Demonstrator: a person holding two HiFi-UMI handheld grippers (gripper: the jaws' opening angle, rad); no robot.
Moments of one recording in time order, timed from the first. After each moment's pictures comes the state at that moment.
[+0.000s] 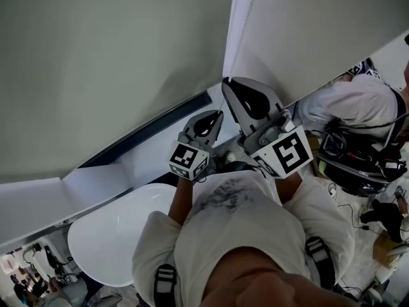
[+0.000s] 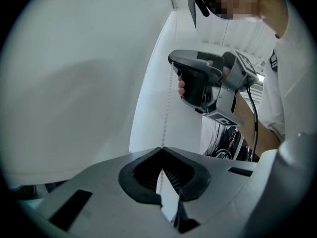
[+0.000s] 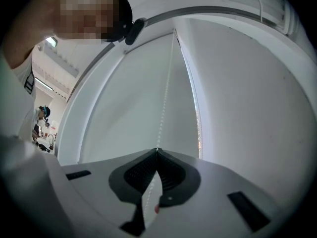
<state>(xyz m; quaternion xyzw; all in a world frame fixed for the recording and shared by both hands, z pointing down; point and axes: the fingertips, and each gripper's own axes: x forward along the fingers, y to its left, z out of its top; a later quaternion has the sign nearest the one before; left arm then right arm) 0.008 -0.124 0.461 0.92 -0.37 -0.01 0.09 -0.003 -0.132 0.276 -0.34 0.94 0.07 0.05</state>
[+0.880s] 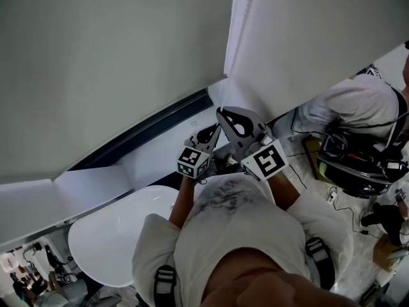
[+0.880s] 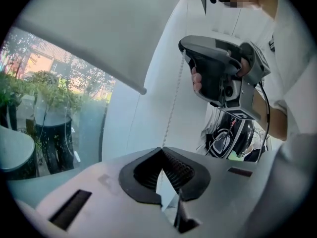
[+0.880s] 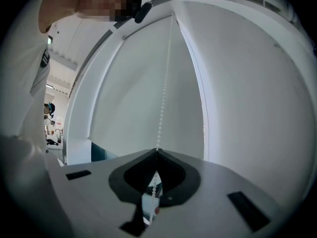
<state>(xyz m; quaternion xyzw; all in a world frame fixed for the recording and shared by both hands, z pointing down) 0.001 -0.118 0.568 0.91 -0.38 0.04 0.15 -0.019 -0.117 0.372 -0.32 0.95 0.04 -0.01</state>
